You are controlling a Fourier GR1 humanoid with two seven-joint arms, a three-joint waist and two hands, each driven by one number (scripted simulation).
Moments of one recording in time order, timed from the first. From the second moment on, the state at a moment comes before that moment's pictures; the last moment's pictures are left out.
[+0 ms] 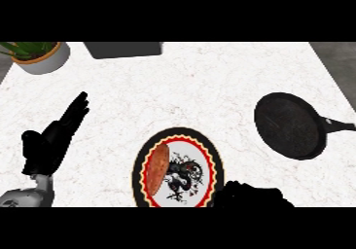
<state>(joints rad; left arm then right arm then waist) -0.08 0.27 -0.04 -1.61 0.01 -0.04 0.20 -0.09 -0.35 0.85 -2.30 1.10 0.15 0.80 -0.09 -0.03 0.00</state>
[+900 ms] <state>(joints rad) -0.13 0.24 -0.06 -1.62 -0.01 -0.08 0.21 0.23 -0.61 0.43 -2.09 0.80 -0.52 0.42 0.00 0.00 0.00</state>
